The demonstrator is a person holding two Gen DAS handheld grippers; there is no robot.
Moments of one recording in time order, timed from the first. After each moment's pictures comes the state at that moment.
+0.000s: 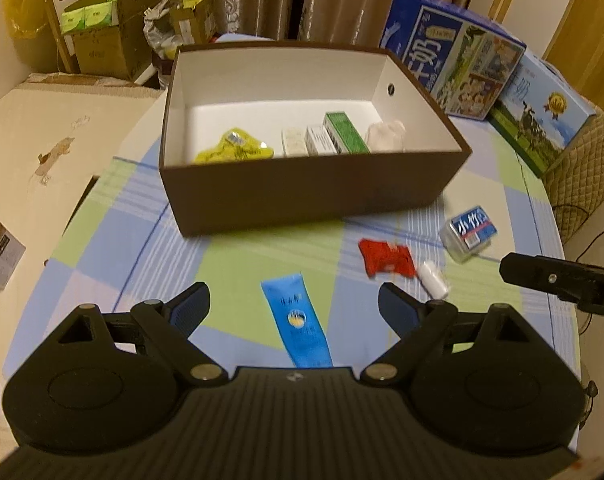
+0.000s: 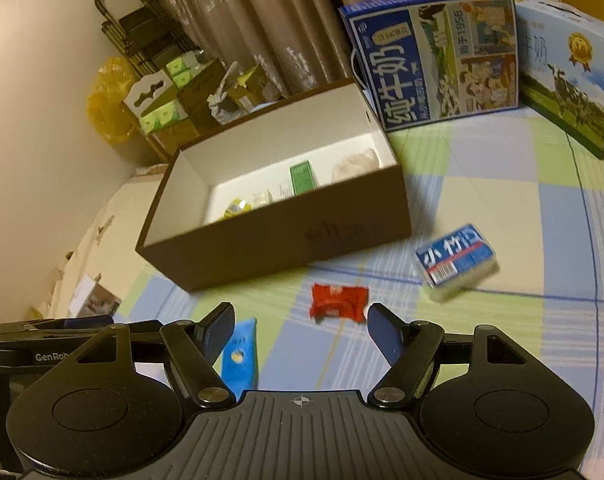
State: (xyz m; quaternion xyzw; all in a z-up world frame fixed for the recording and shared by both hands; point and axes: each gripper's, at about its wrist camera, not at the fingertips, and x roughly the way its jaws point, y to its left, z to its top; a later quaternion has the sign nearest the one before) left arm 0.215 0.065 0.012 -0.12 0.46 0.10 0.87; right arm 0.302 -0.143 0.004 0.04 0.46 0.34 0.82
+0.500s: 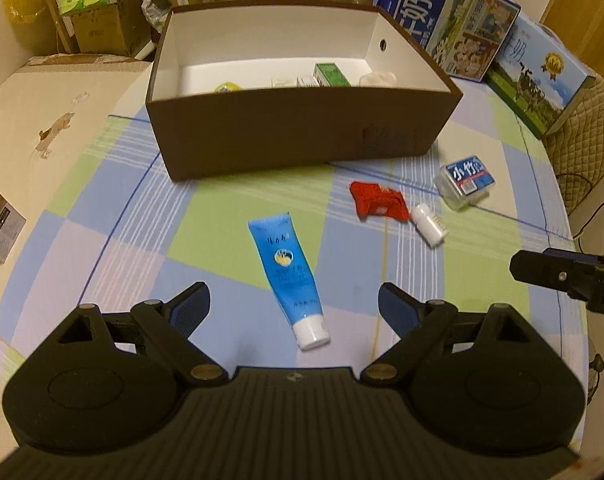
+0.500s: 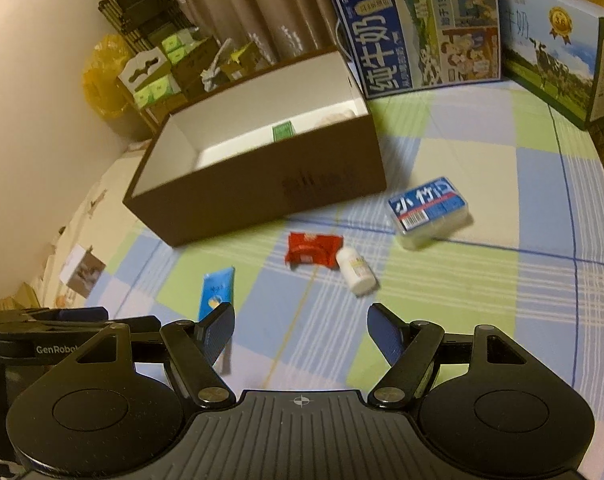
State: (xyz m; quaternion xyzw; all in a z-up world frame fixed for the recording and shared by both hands) left arm 0.191 0.035 -0.014 -0.11 0.49 0.10 0.86; right arm 0.278 -0.173 -0.017 0.02 0.48 0.33 0.81
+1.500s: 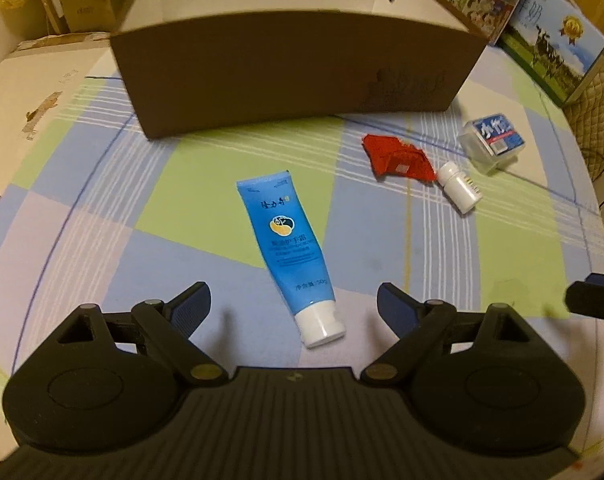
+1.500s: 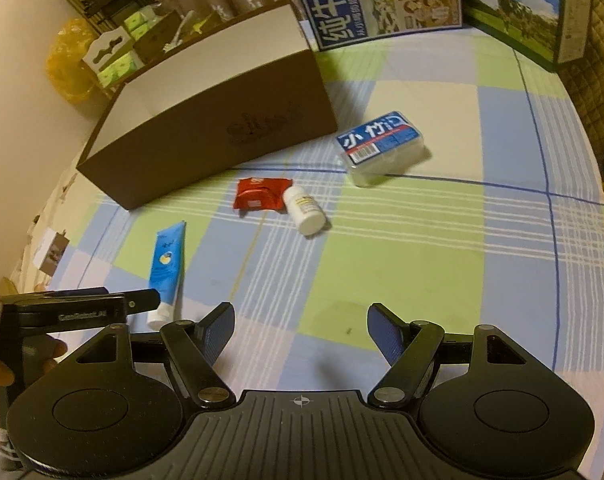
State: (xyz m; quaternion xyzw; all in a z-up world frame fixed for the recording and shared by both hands) left arm 0.211 0.036 -0.082 -0.10 0.52 0.09 0.84; right arm 0.276 -0.202 -0.052 0.02 0.52 0.28 0.80
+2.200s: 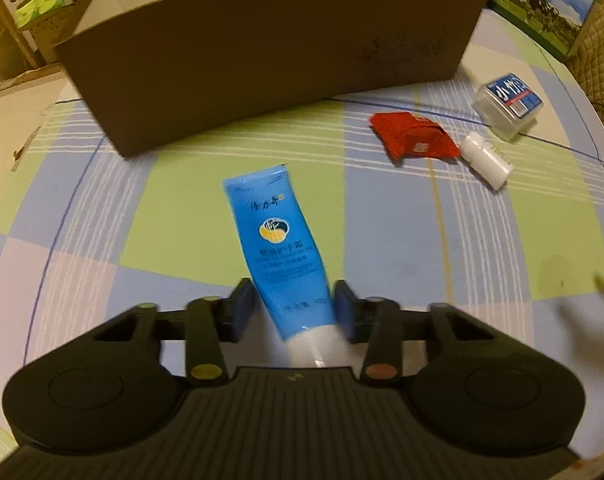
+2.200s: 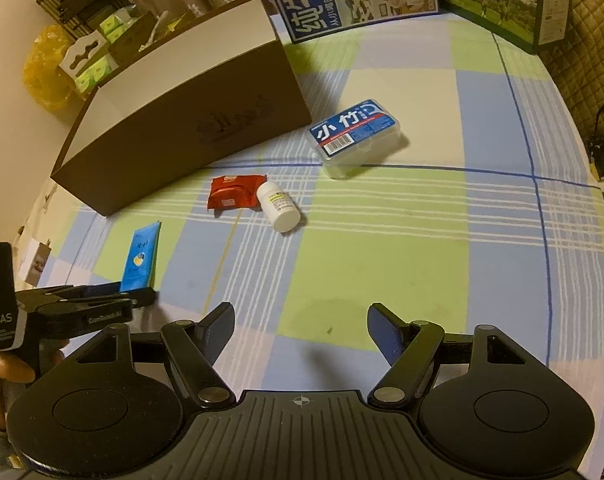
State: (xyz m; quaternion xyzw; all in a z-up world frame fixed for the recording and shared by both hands) left arm 0.227 0.041 -0.110 -0.04 0.53 0.07 0.85; right arm 0.283 -0.200 -0.063 0.02 0.53 0.26 0.80
